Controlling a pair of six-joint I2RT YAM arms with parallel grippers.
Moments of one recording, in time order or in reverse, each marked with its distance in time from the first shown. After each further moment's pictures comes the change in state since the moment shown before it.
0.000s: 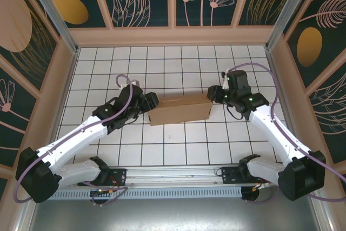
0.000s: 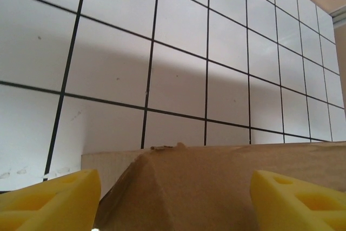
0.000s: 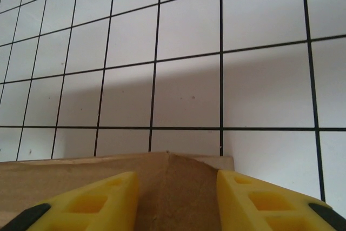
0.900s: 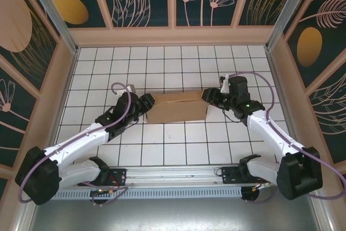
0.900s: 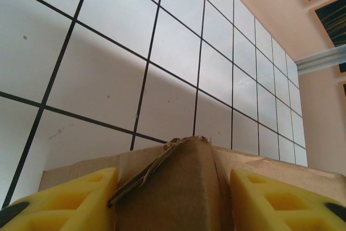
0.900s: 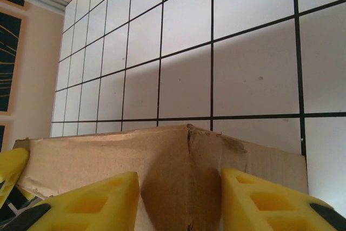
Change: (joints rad) left arm 0.035 -0.014 -0.225 0.385 -0.007 -0.119; right arm -0.035 0.011 -0.178 0.307 -0.287 0.219
